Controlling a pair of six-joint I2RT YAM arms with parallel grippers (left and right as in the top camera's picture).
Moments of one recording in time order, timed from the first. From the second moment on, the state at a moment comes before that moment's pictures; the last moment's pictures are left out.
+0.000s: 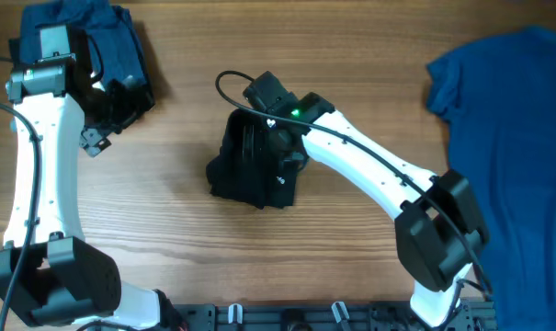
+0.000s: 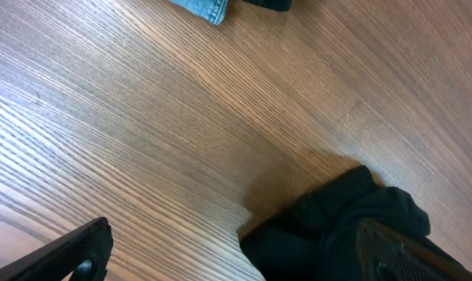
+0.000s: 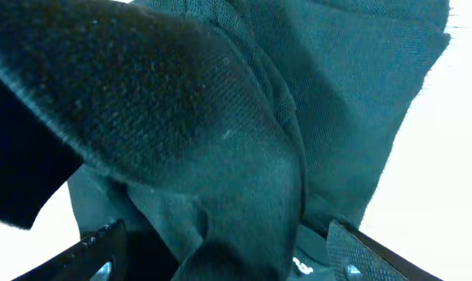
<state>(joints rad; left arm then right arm) 0.17 1.68 1.58 -1.23 0.09 -0.53 0.71 1.95 1.55 -0.86 -0.08 0.70</state>
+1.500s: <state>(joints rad) 0.17 1.68 1.58 -1.24 0.09 -0.54 0.62 2.00 1.54 -1.16 0.19 0.66</state>
